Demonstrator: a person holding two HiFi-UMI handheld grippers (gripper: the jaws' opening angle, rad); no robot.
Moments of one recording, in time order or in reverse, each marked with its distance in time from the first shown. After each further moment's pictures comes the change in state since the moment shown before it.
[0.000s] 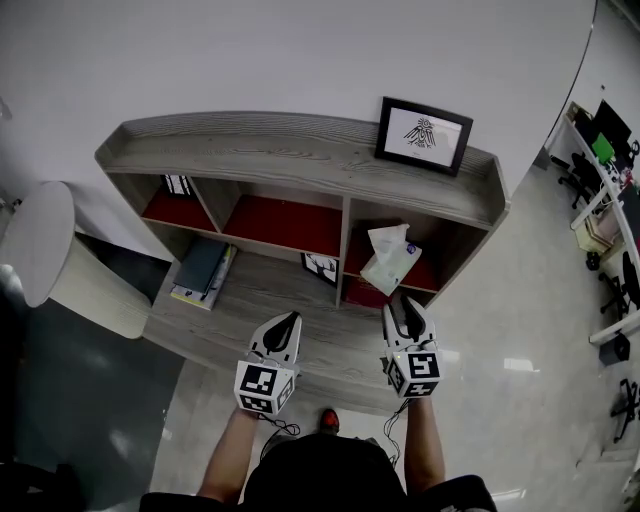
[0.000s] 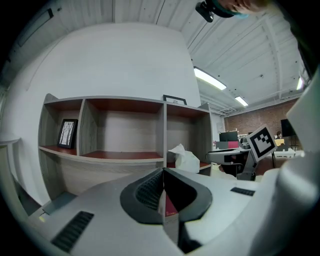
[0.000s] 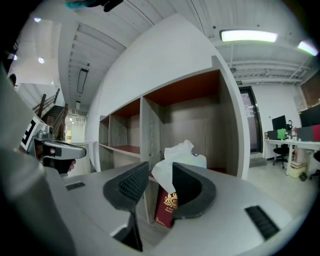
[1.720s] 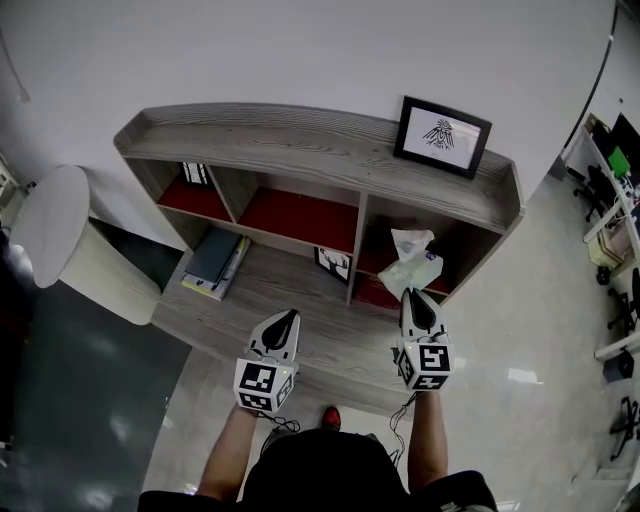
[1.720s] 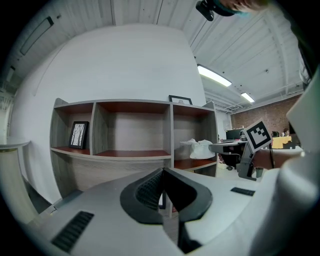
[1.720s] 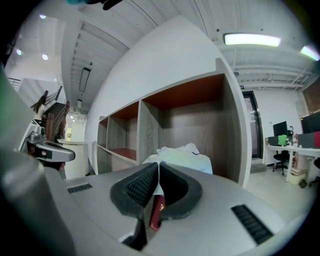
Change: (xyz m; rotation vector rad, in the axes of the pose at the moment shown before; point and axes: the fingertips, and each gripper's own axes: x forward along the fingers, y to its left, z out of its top) left arm -0.020 0.015 -0.005 0.001 0.014 0.082; right arm 0.010 -0.007 0.022 -0.031 -0.027 0.000
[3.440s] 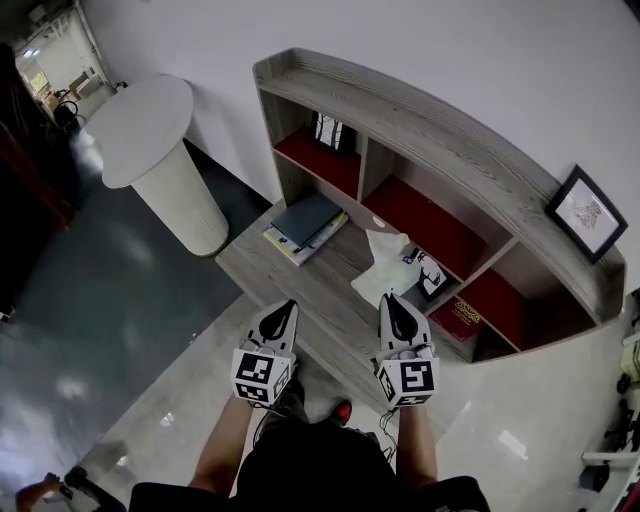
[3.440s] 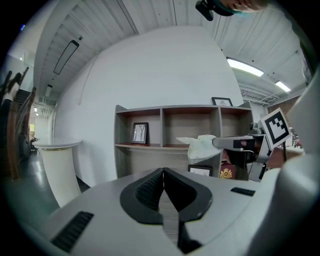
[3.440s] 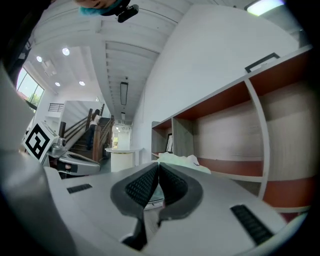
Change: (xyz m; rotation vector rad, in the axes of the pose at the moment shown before) left arm -0.132 0.148 -0.032 -0.078 0.024 0.405; right arm 0.056 0.255 0.023 -0.026 -0.079 0.523
